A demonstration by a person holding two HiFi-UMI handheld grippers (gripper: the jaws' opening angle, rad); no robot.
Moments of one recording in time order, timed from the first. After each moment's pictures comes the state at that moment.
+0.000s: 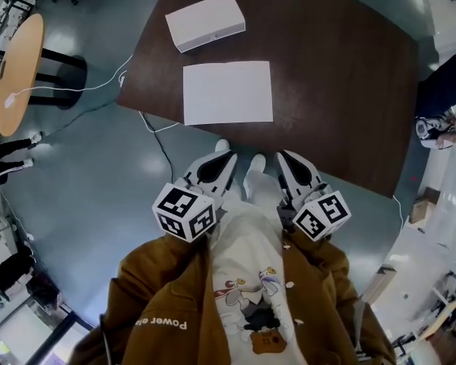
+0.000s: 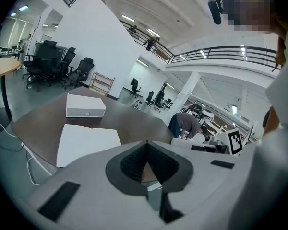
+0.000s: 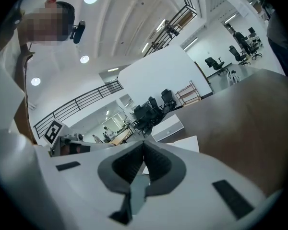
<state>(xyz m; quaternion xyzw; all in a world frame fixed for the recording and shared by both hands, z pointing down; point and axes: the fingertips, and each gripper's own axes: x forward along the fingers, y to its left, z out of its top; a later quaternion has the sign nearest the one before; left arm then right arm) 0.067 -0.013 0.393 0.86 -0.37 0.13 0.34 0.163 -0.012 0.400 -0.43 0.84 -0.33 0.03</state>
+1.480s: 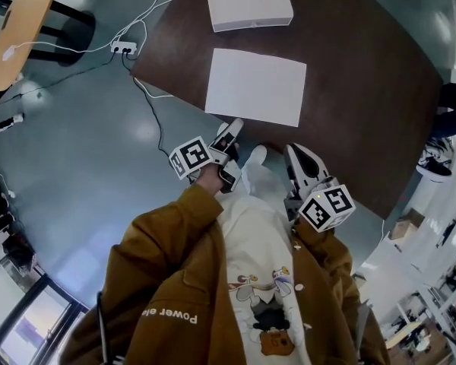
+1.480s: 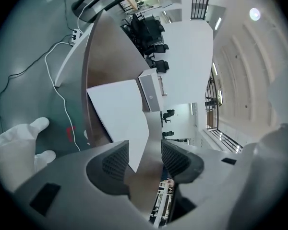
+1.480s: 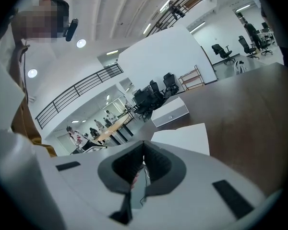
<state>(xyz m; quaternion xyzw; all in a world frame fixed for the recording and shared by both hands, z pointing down) -0.029 -0.079 0.575 0.57 -0.43 -0.19 0.67 0.104 -0.056 0.456 -0.39 0.84 -0.36 -0.06</state>
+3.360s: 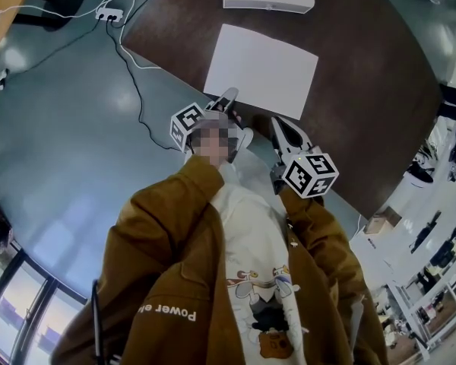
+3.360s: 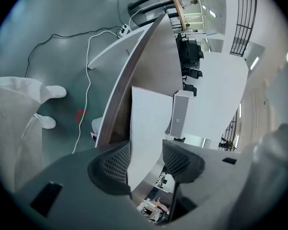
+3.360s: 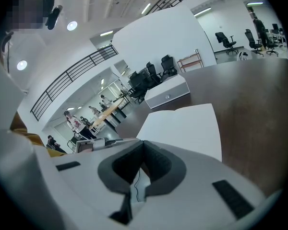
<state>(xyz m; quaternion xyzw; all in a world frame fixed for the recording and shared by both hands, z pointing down) -0.054 -0.101 0.654 0.37 -0.47 -0.30 0.75 0.059 -0.083 0.544 -0.37 0.82 -0.40 -0.16</state>
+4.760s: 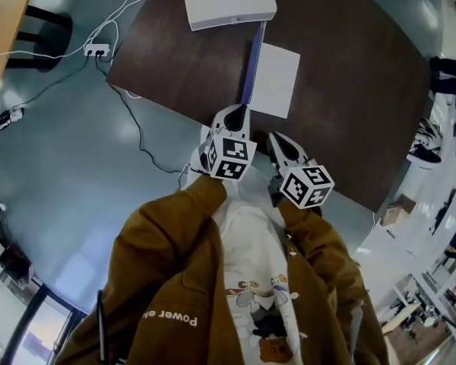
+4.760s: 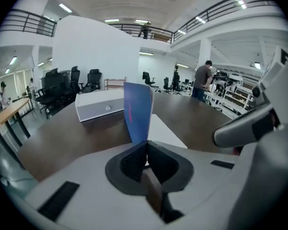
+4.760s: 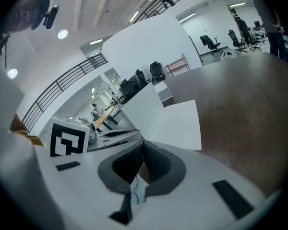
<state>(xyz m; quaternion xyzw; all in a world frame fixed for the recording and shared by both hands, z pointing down) 0.041 -0.138 0.584 0.81 -0.47 0.27 0.22 0.106 -0.084 0.545 -0.43 0.79 -0.42 -0.12</state>
